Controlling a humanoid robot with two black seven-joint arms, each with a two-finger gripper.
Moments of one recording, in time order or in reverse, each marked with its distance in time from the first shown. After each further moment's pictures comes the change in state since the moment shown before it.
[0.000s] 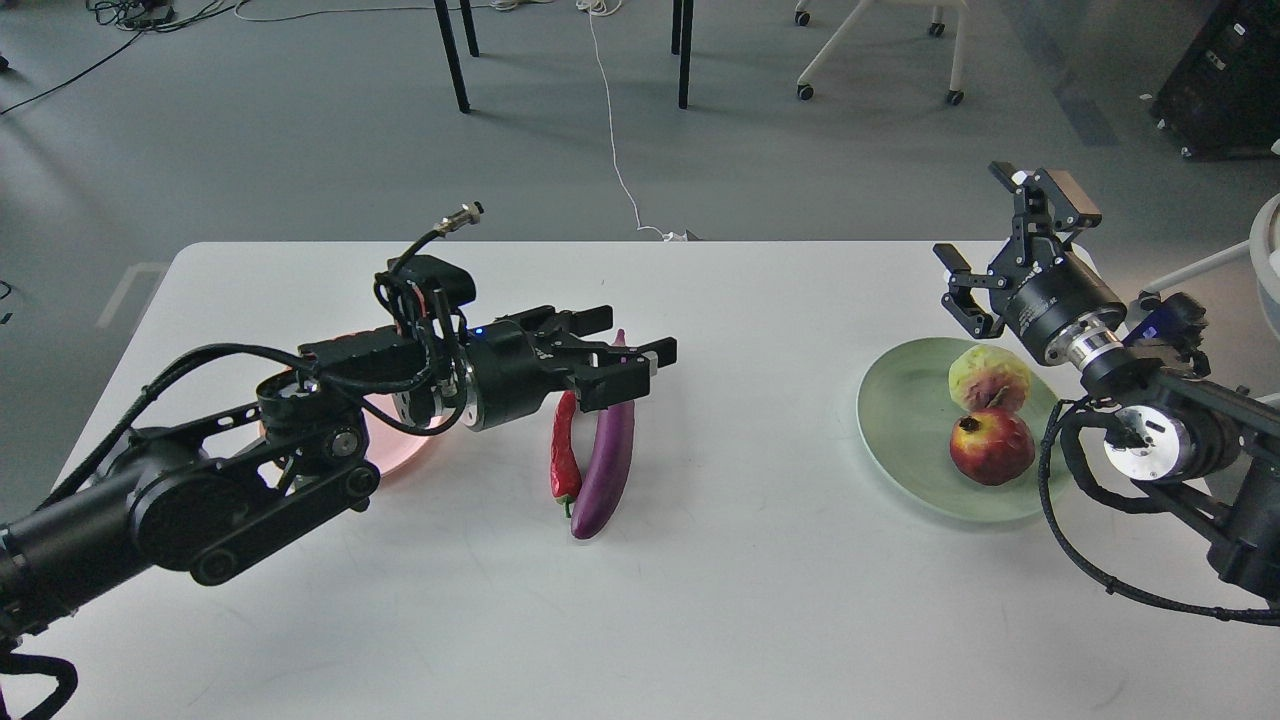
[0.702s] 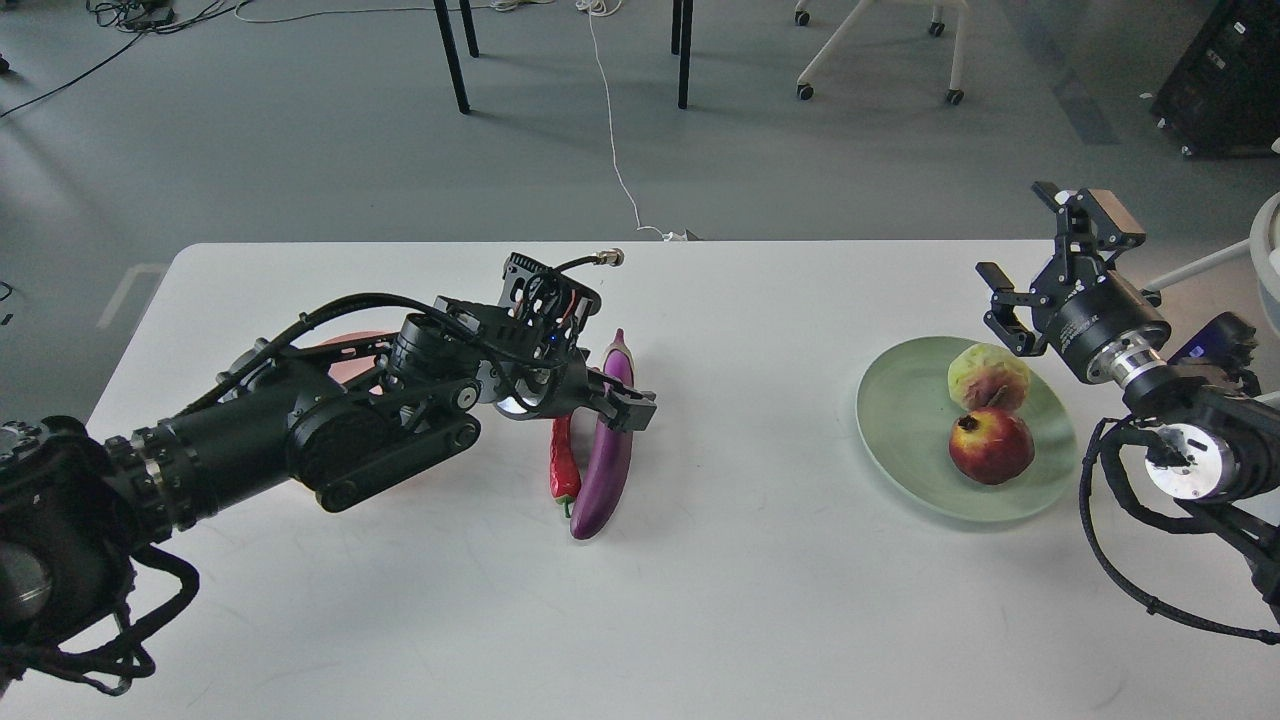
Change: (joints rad) left arm -0.163 -0.239 0.196 0.342 -0.005 -0.246 0.211; right arm -0.041 -0.043 0.005 0.003 -0.001 0.001 0.000
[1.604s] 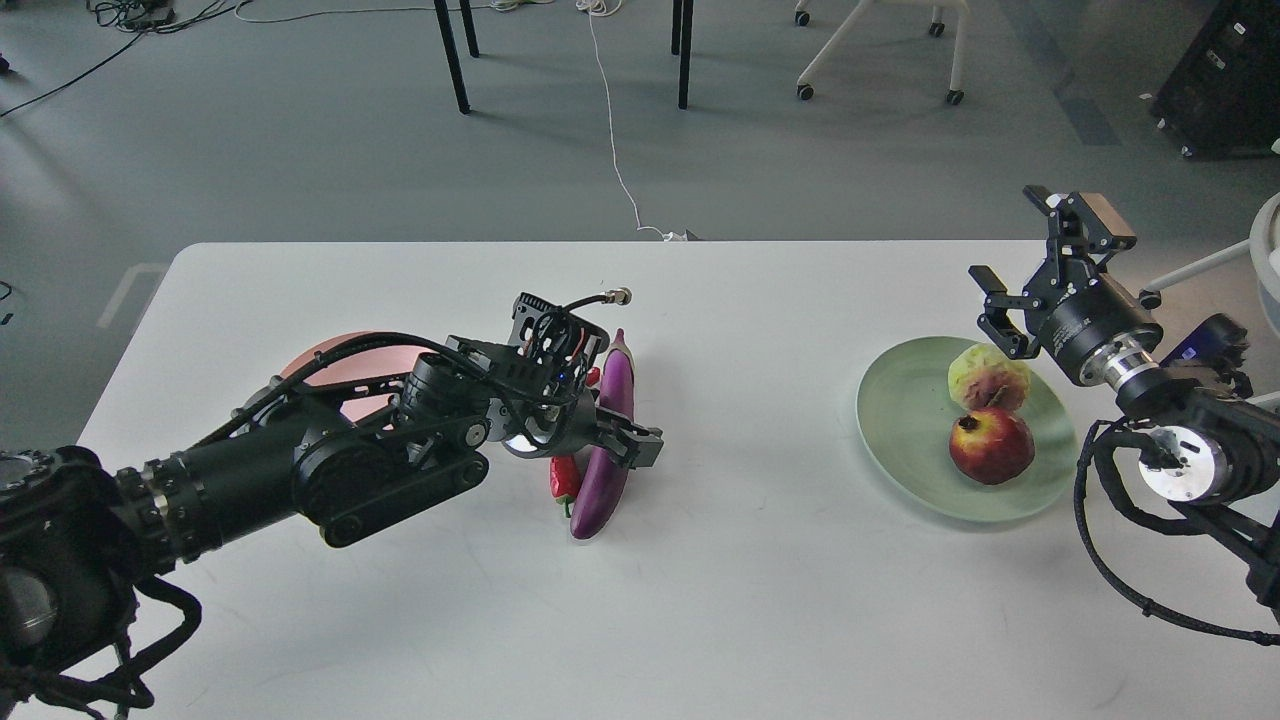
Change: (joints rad) left arm 0.059 0.004 0.003 -0.049 -0.026 0.000 0.043; right arm -0.002 0.002 -0.002 -0.001 -0.011 -0.002 0.000
